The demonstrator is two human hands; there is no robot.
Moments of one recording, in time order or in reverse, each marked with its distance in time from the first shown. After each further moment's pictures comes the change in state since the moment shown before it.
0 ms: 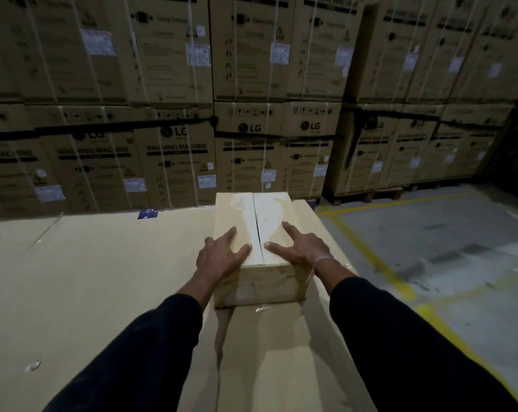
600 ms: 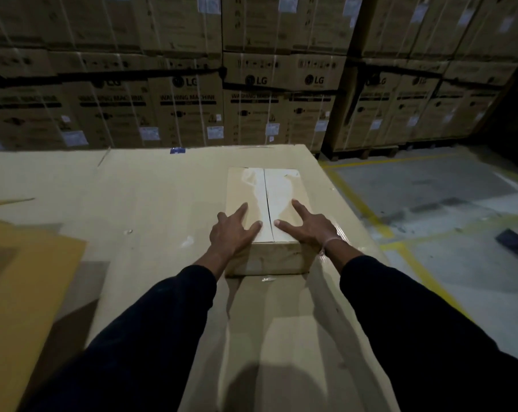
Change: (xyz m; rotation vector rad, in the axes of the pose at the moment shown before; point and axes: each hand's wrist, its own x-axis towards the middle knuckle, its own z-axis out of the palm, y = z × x) left_hand -0.278 -0.026 -0.034 -0.016 -0.059 -0.011; right_hand -0.297 0.004 0.042 0.051 0.005 0.001
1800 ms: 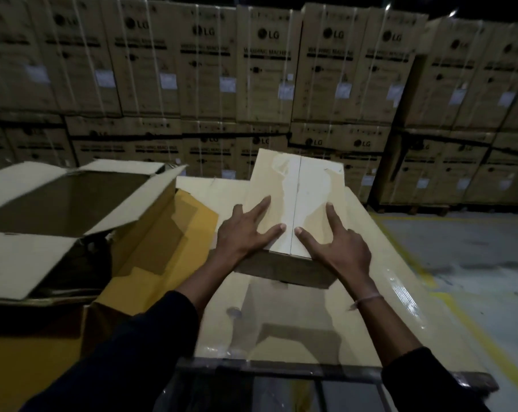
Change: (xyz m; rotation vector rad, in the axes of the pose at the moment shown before) left_hand -0.465 -0.012 -0.223 0.156 0.353 0.135; right_hand -0.479 -0.105 -0.021 0.132 0.569 -0.251
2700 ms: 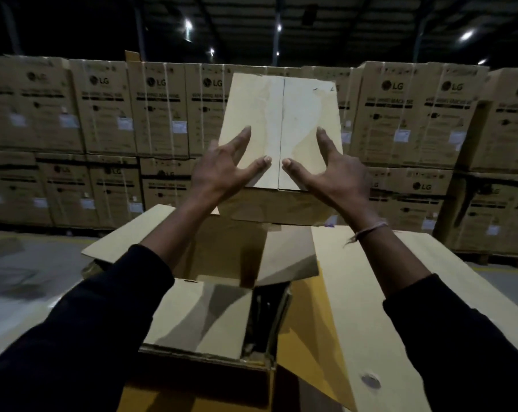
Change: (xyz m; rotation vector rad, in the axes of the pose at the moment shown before) left_hand 0.031 -0.299 -0.352 0.073 0.429 0.033; right_hand 0.026 -0.466 0.032 0.061 0.260 -0.380
